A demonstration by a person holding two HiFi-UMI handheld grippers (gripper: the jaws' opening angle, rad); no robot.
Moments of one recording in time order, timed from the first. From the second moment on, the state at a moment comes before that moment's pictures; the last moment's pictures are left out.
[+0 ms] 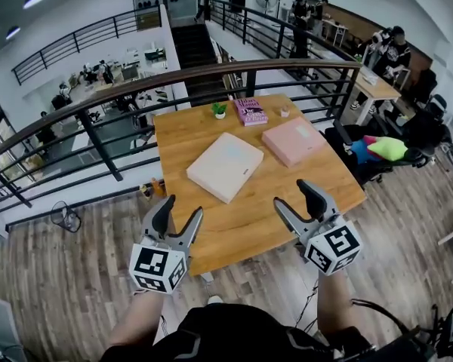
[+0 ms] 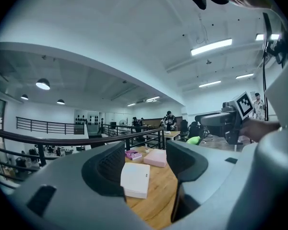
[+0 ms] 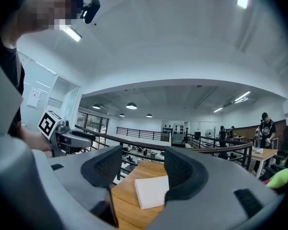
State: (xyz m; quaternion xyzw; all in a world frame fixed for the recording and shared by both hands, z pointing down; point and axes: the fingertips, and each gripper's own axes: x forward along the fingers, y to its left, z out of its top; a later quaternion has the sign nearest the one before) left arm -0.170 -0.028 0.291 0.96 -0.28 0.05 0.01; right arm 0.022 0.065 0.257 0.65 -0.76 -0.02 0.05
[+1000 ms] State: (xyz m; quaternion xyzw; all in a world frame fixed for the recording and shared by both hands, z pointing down) left arm -0.069 -0.148 0.366 0.91 -0.40 0.11 0.05; right arm 0.176 -0.127 0.312 0.56 -0.82 0.00 0.11
